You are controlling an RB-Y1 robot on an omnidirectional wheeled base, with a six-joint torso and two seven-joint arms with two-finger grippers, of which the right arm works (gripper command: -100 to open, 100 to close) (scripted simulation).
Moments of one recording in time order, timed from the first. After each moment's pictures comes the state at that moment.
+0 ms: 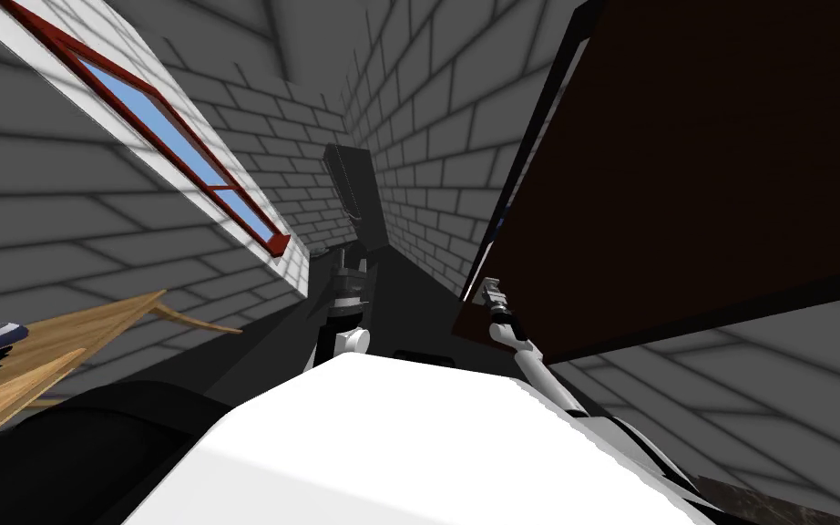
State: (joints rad) arm -0.11 -0.43 0.17 -1.07 -0.74 -0.43 -1.34
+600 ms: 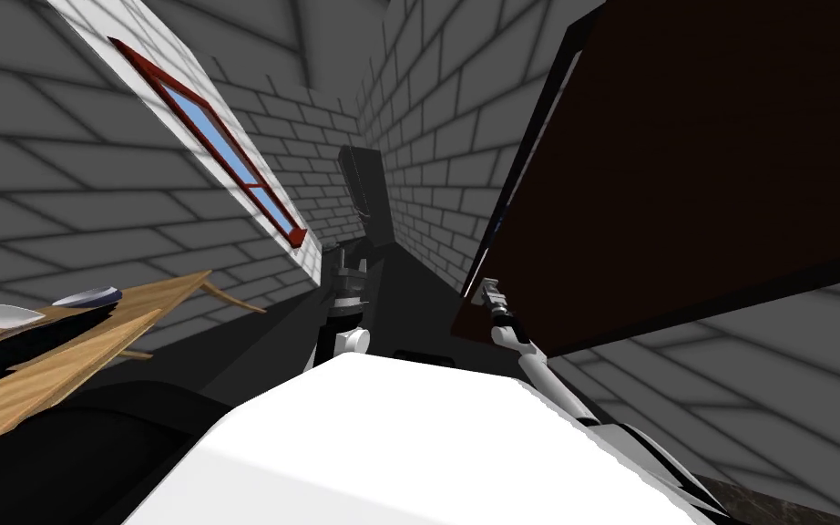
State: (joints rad) arm -0.08 -0.48 0.23 -1.11 -0.74 -0.44 -1.38
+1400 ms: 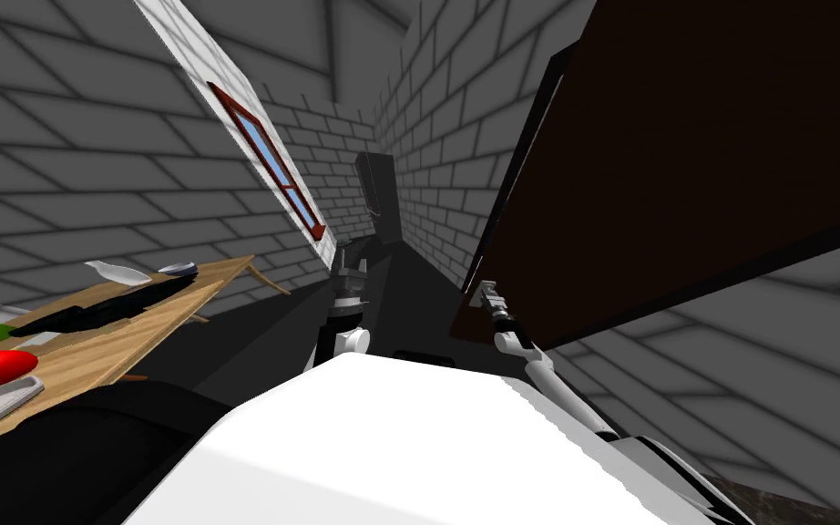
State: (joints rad) arm -0.04 -0.54 0.30 -1.16 -0.74 -0.46 -1.45
